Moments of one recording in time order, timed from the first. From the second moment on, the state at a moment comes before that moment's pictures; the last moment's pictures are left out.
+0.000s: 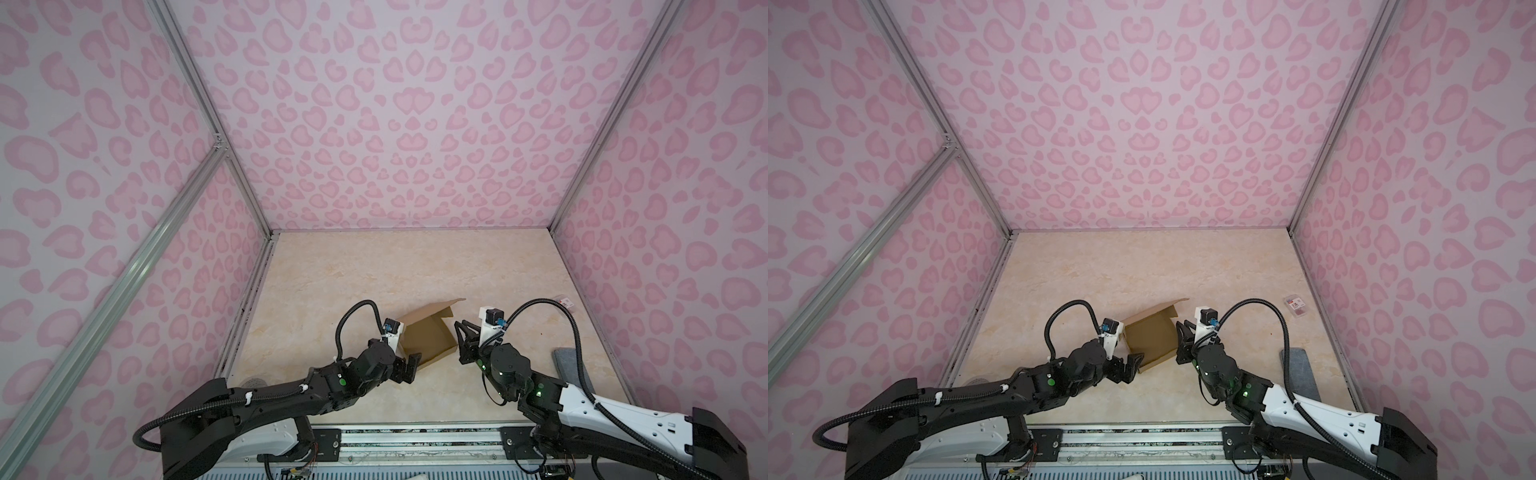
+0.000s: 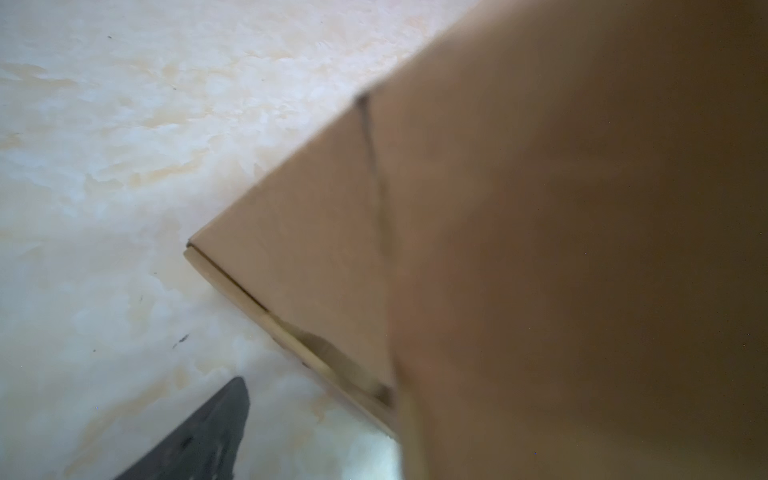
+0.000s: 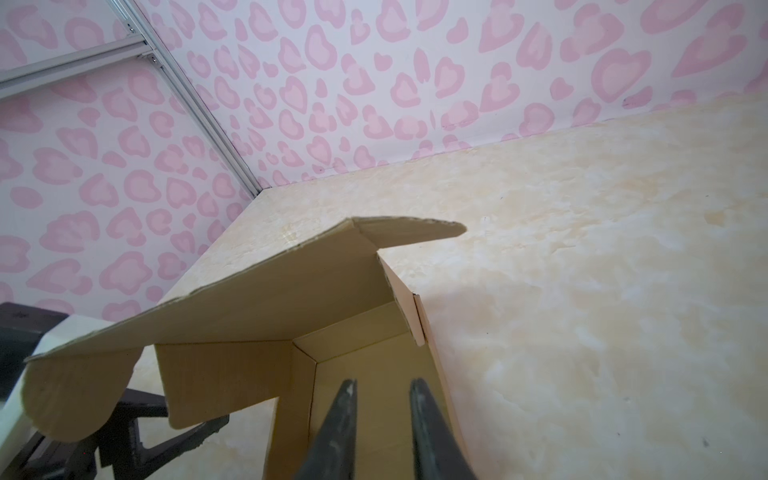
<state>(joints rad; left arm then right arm) -1.07 1.12 0.41 0.12 -0.23 -0.50 1.01 0.83 0.32 0.24 0.58 0.54</state>
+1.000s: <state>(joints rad) -0.97 0.82 0.72 -0.43 -0.39 -0.45 0.89 1.25 1.00 -0.16 0.13 0.48</state>
